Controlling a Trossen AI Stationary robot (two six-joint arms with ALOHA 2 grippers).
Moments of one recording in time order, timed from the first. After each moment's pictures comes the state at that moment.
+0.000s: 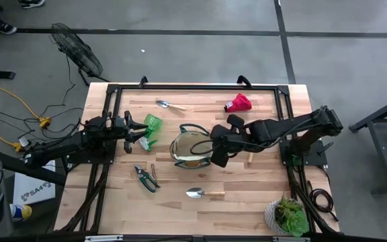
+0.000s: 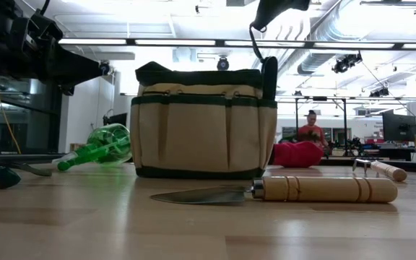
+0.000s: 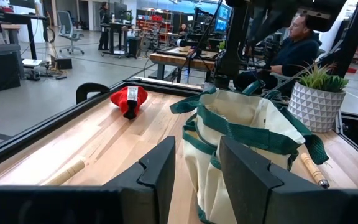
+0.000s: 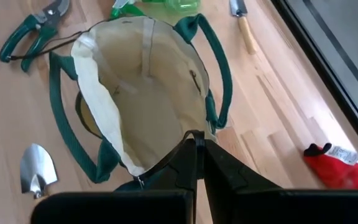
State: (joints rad) left arm 0.29 0.01 0.03 0.00 0.14 -0.11; right arm 0.24 1.61 1.58 -1.03 0.47 0.53
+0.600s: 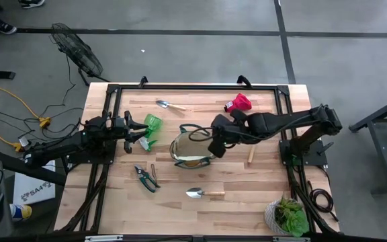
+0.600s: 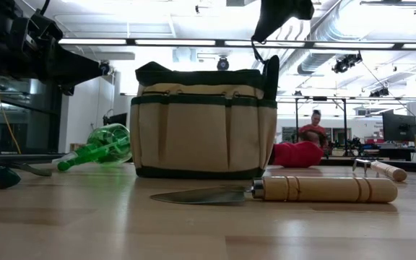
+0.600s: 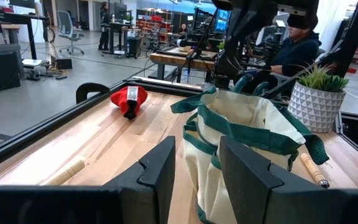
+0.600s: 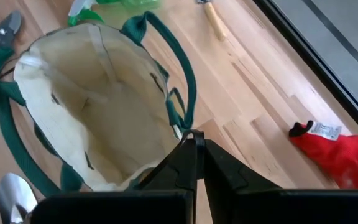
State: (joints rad) left arm 0.29 0.01 0.03 0.00 0.14 -0.11; right arm 0.16 1.61 1.58 -1.08 0.47 0.63
